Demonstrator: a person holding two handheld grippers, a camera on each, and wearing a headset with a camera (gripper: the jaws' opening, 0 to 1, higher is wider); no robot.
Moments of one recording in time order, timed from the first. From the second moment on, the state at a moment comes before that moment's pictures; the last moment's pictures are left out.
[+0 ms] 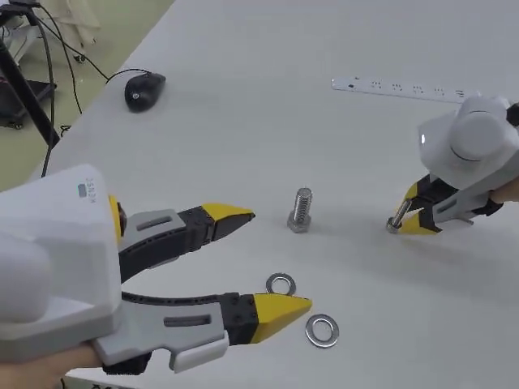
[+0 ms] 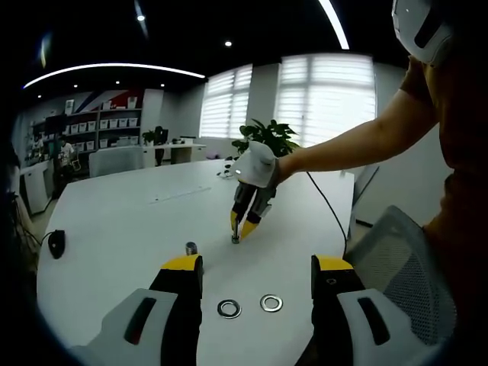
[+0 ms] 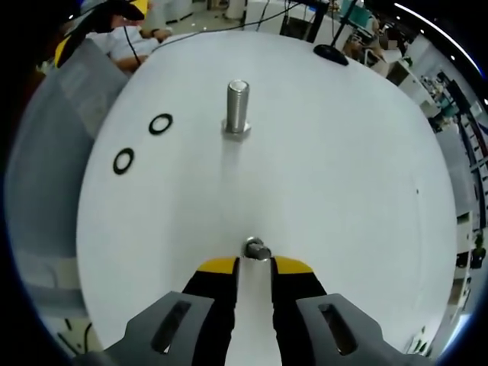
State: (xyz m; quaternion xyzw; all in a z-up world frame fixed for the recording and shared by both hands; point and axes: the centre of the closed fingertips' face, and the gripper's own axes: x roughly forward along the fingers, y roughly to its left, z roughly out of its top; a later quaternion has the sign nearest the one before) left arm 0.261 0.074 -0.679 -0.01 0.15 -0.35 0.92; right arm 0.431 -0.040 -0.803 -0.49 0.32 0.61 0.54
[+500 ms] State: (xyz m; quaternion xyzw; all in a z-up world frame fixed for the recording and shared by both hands) left arm 0.249 0.068 -0.673 0.01 0.15 -0.36 0.92; right arm 0.366 -0.051 -0.798 -0.47 0.33 0.62 0.52
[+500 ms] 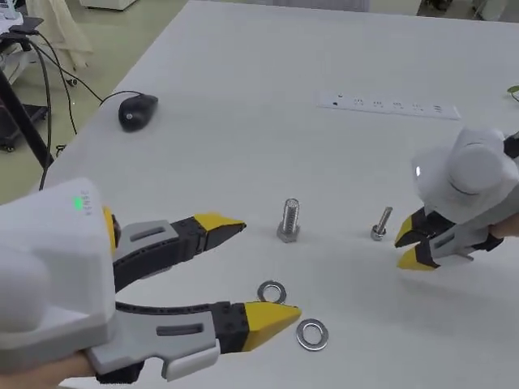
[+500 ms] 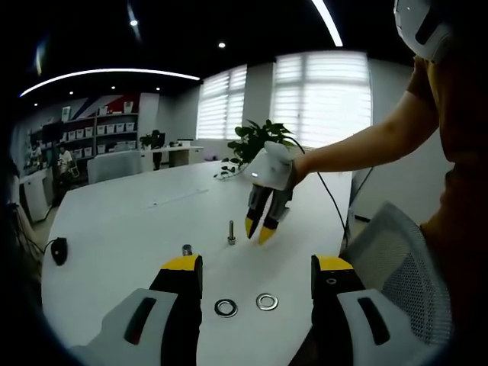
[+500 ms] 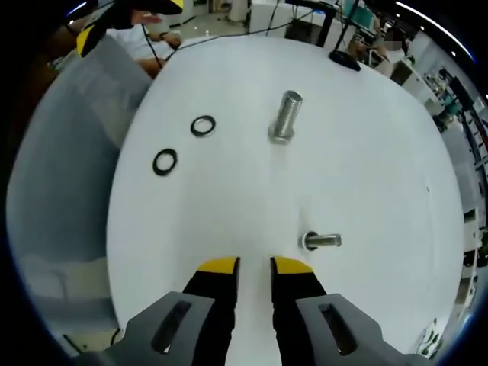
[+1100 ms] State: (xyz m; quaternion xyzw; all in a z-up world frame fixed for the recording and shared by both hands) left arm 0.235 0.069 -0.658 0.02 0.13 -0.35 0.93; right arm 0.273 0.013 -0.818 -0.45 0.30 0.70 0.46
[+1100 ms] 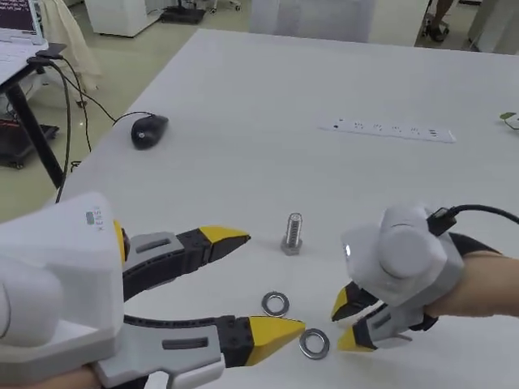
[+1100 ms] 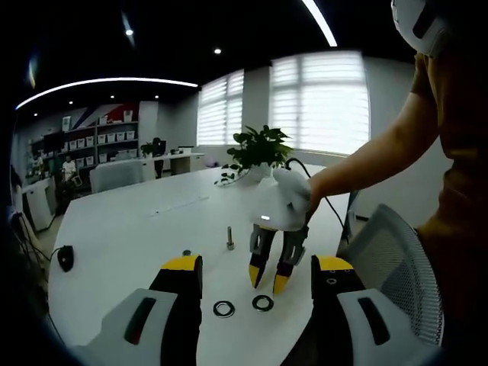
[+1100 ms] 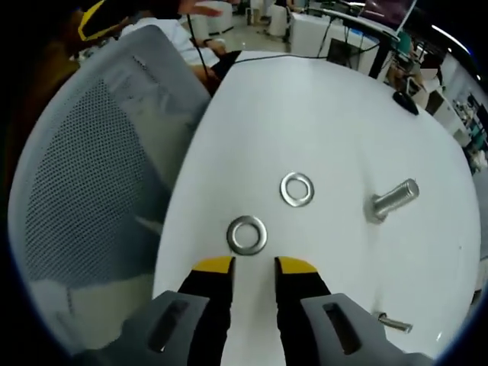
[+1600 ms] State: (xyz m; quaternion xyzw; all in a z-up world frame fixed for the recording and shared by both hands) left arm 0.233 0.071 -0.656 0.03 0.13 -0.34 0.93; right arm 0.261 0.022 -0.827 -0.48 0.29 0.71 0.43
